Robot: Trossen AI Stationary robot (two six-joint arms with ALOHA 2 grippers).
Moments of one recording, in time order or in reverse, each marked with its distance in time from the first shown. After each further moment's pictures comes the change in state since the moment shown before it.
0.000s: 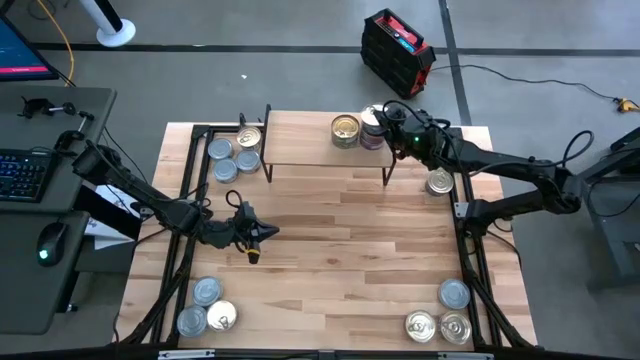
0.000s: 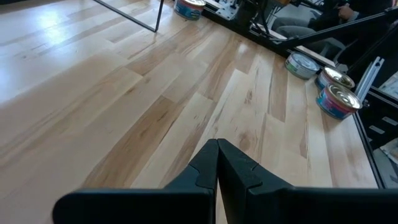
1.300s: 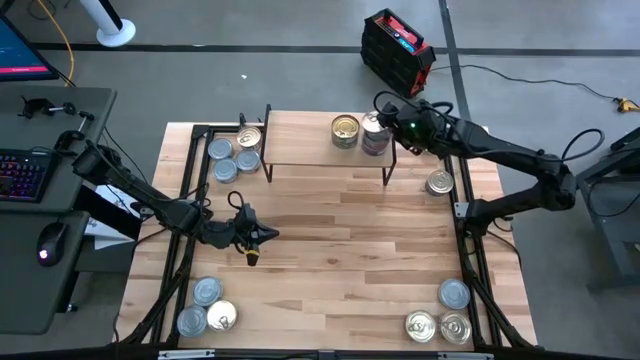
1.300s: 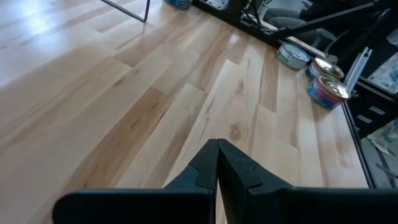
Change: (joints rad) left arm 0.001 0.000 0.000 -0.004 0.052 -0.002; right arm -0.014 0.059 0.301 -0.507 -0.054 -0.124
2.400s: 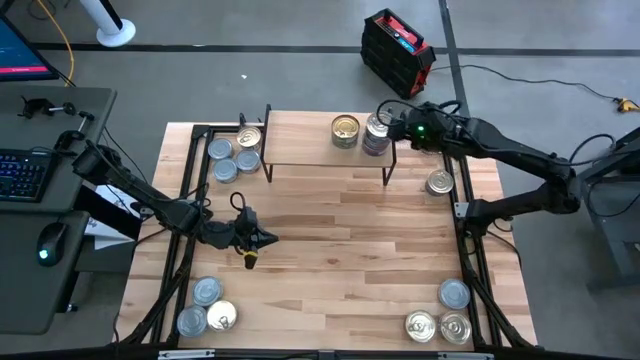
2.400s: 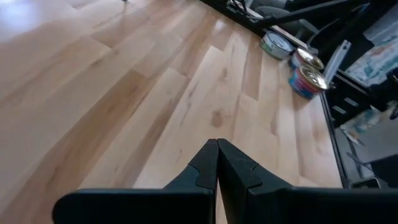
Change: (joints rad) left arm -0.003 0.000 0.000 0.000 0.091 -0.051; right arm 0.000 -0.064 0.032 -0.273 -0.011 -0.279
